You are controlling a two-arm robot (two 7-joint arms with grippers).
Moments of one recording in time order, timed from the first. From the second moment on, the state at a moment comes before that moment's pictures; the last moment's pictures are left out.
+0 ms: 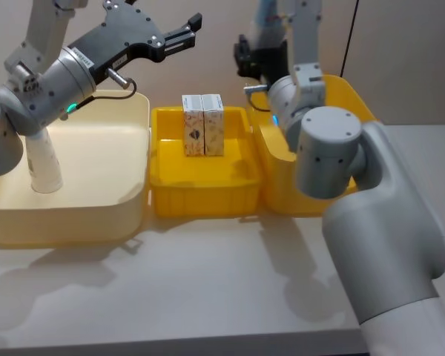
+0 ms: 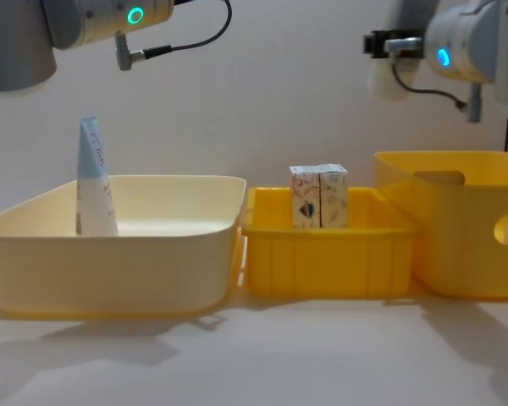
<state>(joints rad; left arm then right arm) -0.83 0.19 0.44 -1.17 -0.31 -0.16 -0.52 0.64 -0.07 -0.19 -1.28 -0.03 0.31 -0.08</state>
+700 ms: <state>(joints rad) -0.83 0.19 0.44 -1.17 -0.31 -0.16 -0.52 0.73 -0.08 -0.08 -1.23 -0.07 0.51 -0.20</state>
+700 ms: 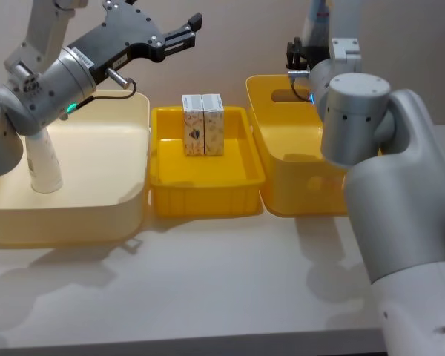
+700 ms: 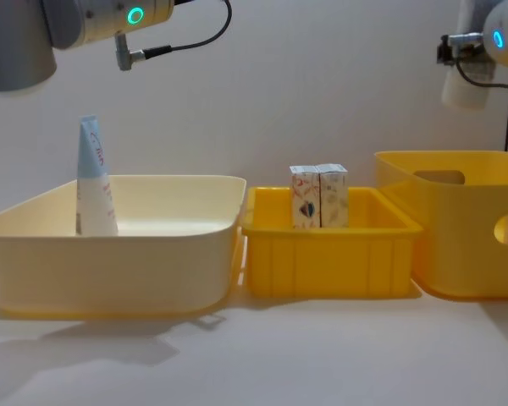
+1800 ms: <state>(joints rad) -0.83 0.19 0.44 -1.17 -0.31 -0.16 -0.52 1.01 0.02 -0.03 -1.05 0.01 1.07 0.02</state>
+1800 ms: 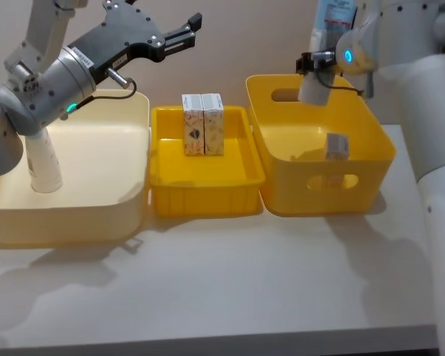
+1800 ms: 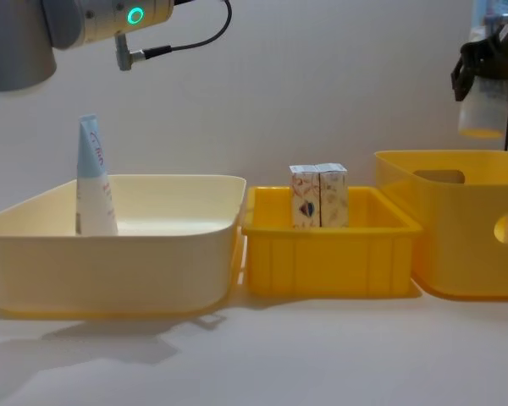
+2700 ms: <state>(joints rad) -0.83 0.19 0.44 -1.17 -0.31 -0.16 -0.52 1.09 0.06 -0.04 -0.97 0.03 1.20 0.11</state>
